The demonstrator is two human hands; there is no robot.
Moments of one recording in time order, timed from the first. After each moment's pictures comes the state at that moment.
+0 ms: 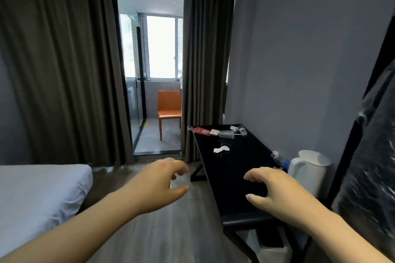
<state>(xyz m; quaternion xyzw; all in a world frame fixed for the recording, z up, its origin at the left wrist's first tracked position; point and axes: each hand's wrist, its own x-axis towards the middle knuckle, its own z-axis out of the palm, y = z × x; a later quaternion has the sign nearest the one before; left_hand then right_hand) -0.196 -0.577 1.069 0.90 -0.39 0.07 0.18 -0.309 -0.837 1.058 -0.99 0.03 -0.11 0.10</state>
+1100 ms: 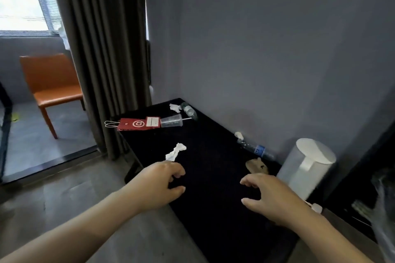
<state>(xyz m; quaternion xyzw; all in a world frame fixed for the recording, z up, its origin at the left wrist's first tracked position) 0.326 -0.820 0.969 0.78 -0.58 -0.12 0.18 0.088 -0.987 0.961 -0.93 0.33 -0.02 0.17</state>
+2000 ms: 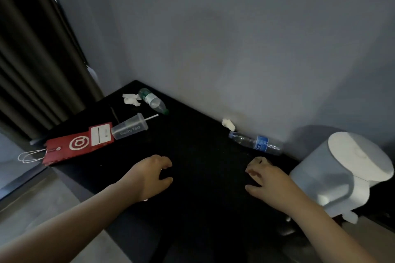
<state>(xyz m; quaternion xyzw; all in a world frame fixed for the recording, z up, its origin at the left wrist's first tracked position) 0.513 -1.132 0.866 0.75 -0.62 -0.22 0.07 0.209 -1.243 0.849 -0.83 0.49 0.03 0.26</state>
